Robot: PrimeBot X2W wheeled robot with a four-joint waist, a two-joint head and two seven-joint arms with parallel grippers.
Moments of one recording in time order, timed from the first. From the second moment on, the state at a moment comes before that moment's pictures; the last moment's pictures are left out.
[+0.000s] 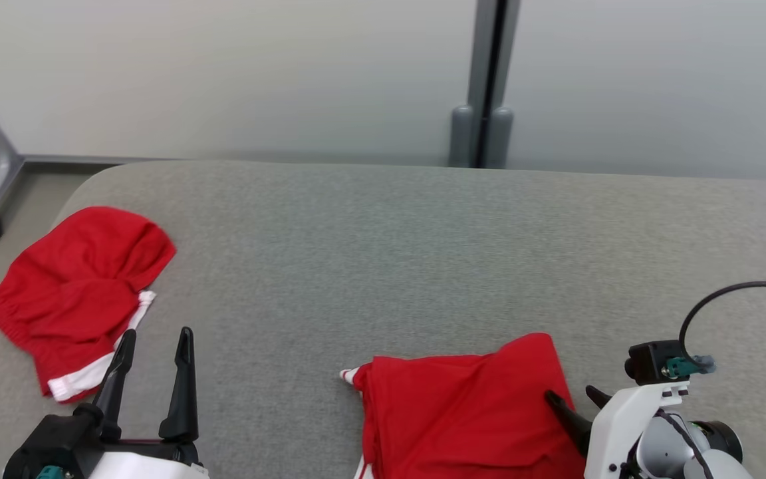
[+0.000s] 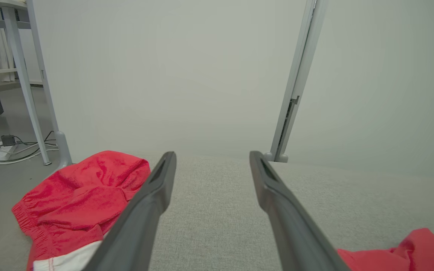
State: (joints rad) left arm 0.09 0.31 -0.24 -0.05 -0.49 0.17 -0.25; right arm -0.13 -0.14 0.24 0.30 0.47 0.13 0.40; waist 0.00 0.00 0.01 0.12
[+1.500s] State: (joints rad) left arm -0.07 0.29 -0.39 -0.09 -0.44 0.10 -0.20; right arm -0.41 -0.25 0.36 0.35 0.58 0.13 0.33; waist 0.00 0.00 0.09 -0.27
